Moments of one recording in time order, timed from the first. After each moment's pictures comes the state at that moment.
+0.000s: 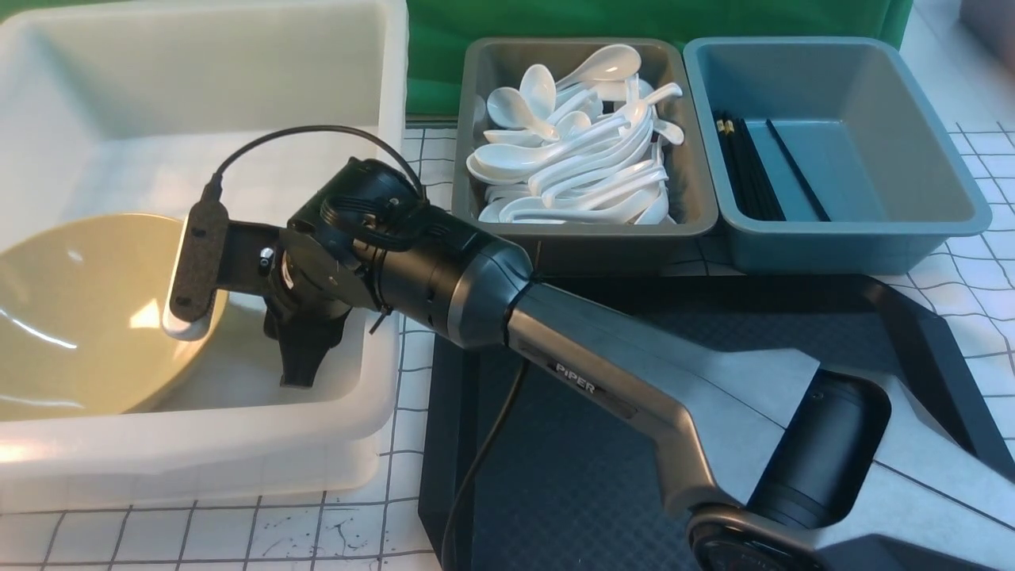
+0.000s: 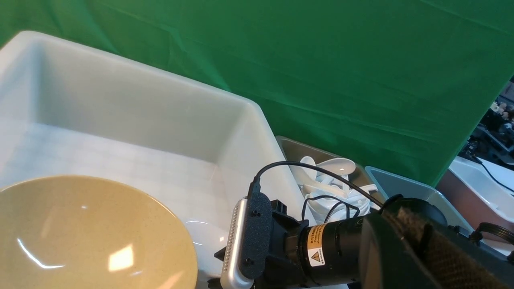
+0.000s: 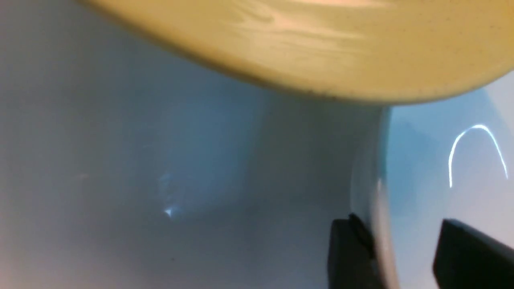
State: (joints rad) right arm 0.90 2.58 -2.53 -0.18 0.75 -0.50; left arm -0.51 0.18 -0.63 0.50 0.65 -0.72
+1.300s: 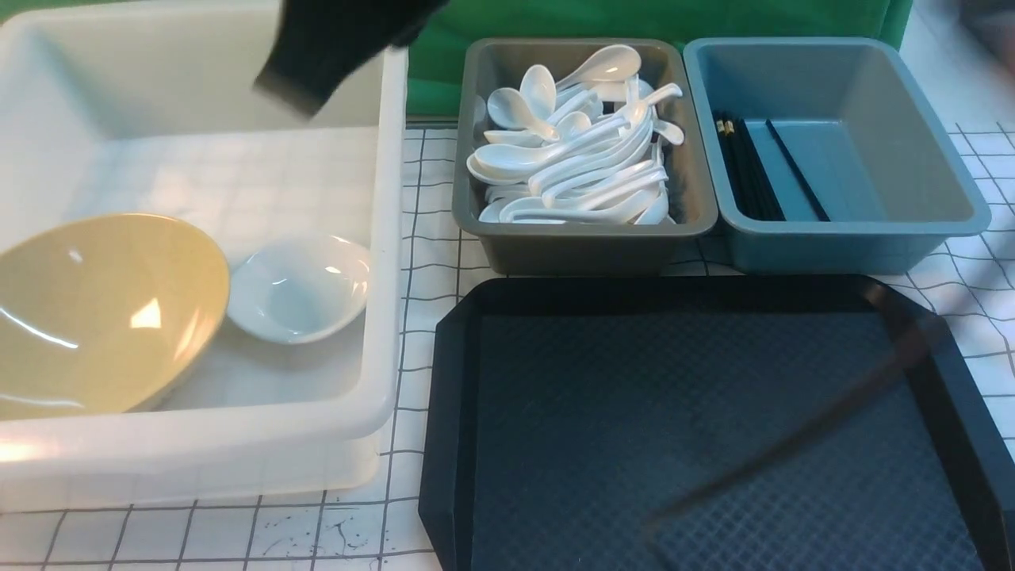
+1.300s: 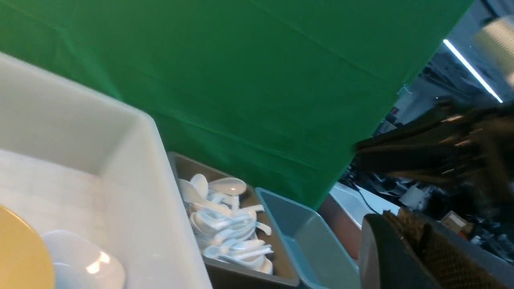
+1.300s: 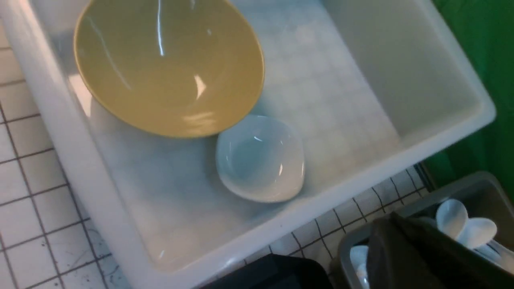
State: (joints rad) right arm 0.95 1.87 -2.41 -0.20 1.17 -0.20; left arm -0.51 0.17 -0.60 0.26 0.44 -0.71
